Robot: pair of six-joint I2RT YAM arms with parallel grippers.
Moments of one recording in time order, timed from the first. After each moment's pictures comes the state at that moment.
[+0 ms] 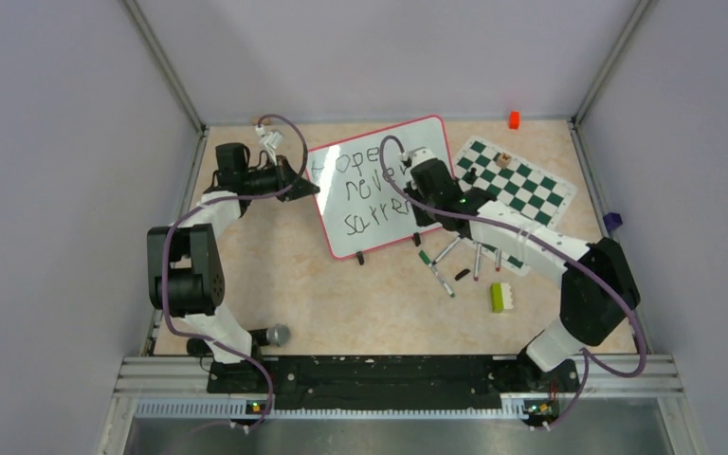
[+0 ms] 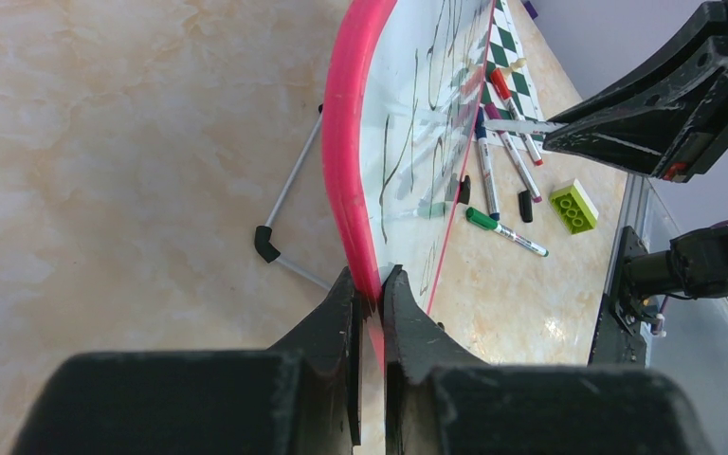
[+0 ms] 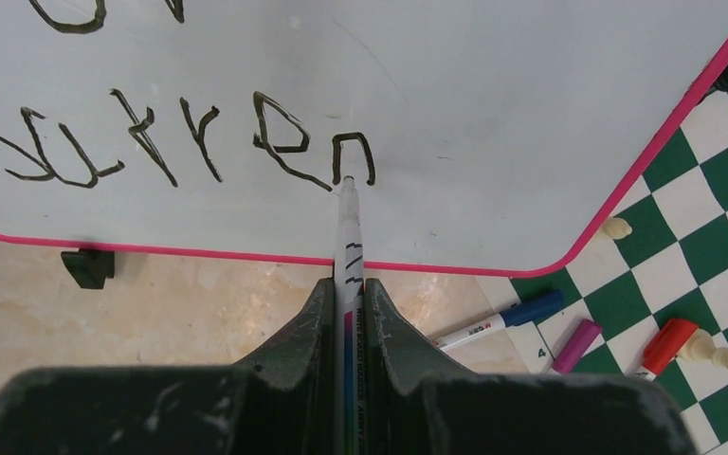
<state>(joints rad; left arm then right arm) 0.06 1.72 1.09 0.05 1.09 -0.12 0.68 1.58 1.20 -0.41 0.25 0.16</state>
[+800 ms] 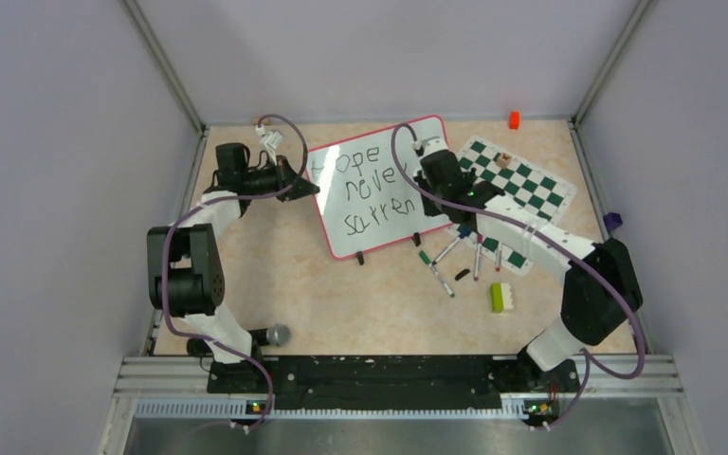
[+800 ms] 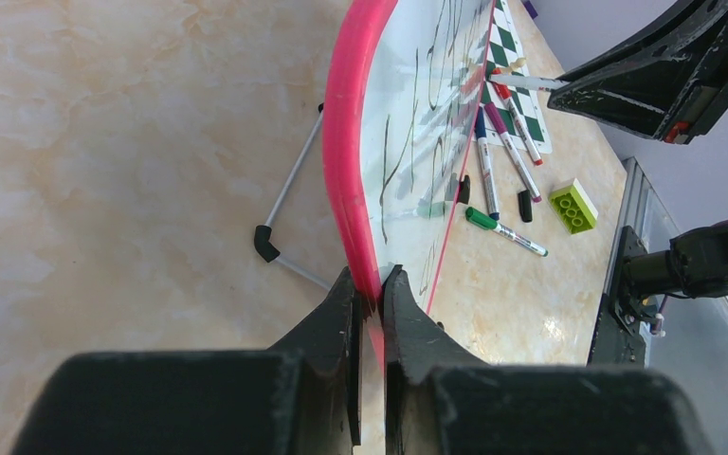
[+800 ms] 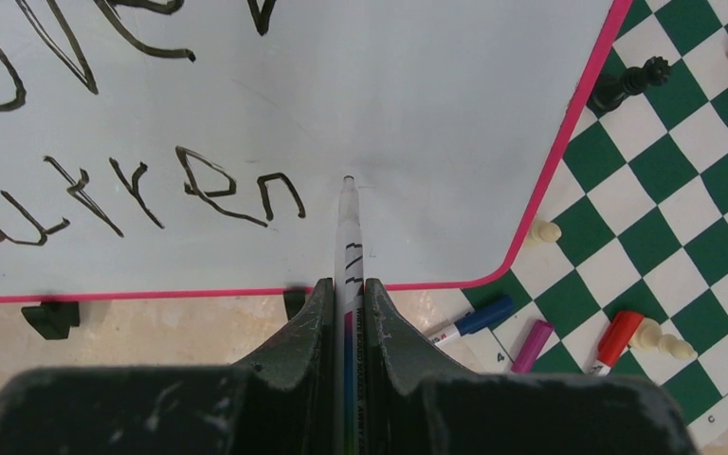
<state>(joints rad) 0.06 1.72 1.10 0.05 1.09 -0.12 0.62 1.56 1.21 -0.41 0.28 0.17</state>
